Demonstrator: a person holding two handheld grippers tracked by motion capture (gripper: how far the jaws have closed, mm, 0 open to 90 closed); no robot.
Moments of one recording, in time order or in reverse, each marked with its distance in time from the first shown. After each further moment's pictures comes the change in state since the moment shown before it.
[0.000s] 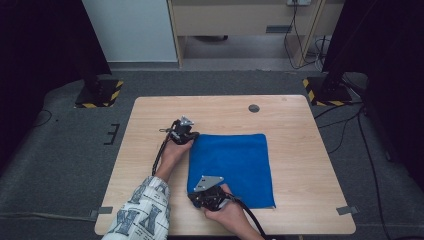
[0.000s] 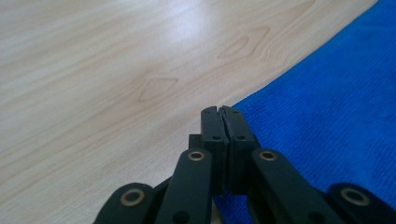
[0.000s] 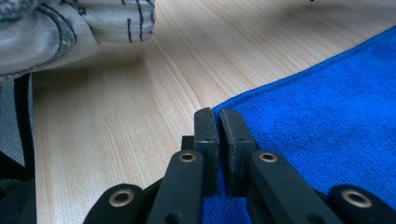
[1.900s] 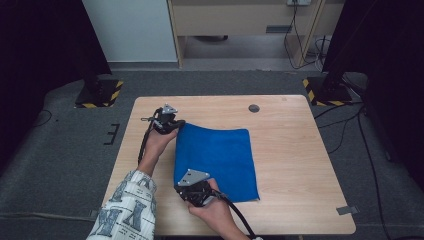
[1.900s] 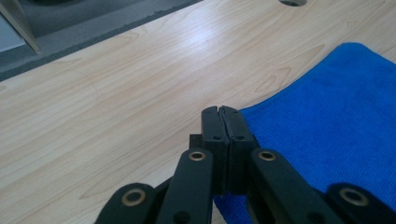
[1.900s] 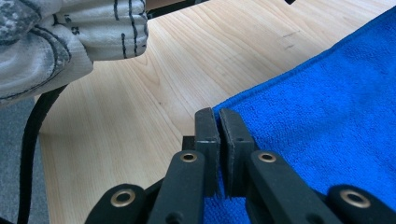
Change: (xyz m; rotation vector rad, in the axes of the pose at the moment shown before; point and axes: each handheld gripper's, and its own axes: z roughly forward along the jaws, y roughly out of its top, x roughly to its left) left arm 0.036 0.024 -0.059 -0.050 0.042 0.010; right arm 0.026 0.050 0.003 -0.077 -0.089 -0.013
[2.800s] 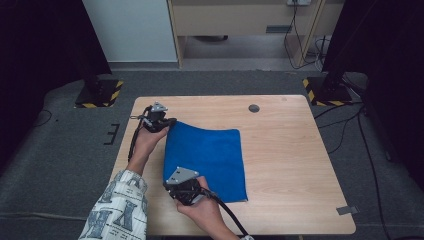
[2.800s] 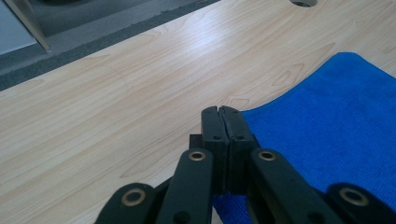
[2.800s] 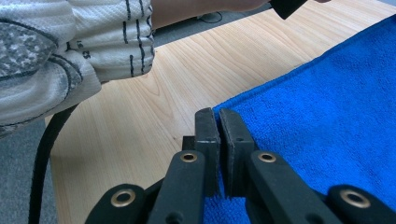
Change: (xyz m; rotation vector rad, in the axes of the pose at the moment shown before) left arm 0.023 -0.004 -0.023 0.006 0.012 -0.004; right arm 0.016 0.024 0.011 -0.041 0.002 -0.011
